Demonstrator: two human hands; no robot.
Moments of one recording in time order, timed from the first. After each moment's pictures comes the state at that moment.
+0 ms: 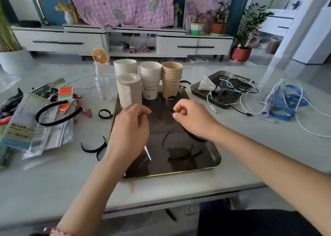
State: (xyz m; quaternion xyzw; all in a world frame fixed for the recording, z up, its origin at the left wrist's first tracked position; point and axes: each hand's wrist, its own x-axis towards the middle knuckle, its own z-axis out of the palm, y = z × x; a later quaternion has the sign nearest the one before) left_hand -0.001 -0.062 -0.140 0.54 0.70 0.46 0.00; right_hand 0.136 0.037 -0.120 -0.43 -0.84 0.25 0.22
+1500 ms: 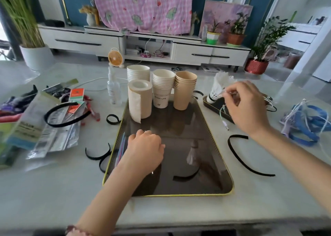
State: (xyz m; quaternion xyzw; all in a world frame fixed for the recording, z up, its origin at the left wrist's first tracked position) left_hand 0.006 -0.034 -0.154 0.59 0.80 0.08 0.07; right_hand 0.192 0.127 -0.107 -0.33 -0.82 -0.09 0.45
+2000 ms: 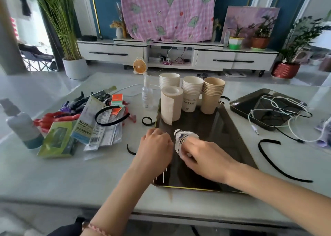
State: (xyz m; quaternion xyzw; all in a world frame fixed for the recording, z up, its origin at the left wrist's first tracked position) left_hand -0.032 -0.081 -0.159 0.56 0.80 0.22 0.01; right_hand 0.106 0.009 -0.166 -0.14 -0.97 0.04 0.18
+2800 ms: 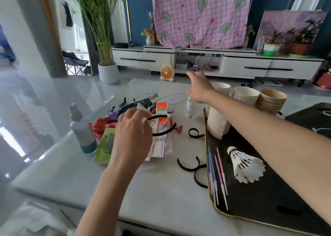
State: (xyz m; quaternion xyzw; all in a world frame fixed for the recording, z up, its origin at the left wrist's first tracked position) left_hand -0.161 -0.149 -0.123 0.41 0.80 0.41 -0.13; right_hand -0.124 0.084 -0.074 -0.35 -0.91 0.11 0.19
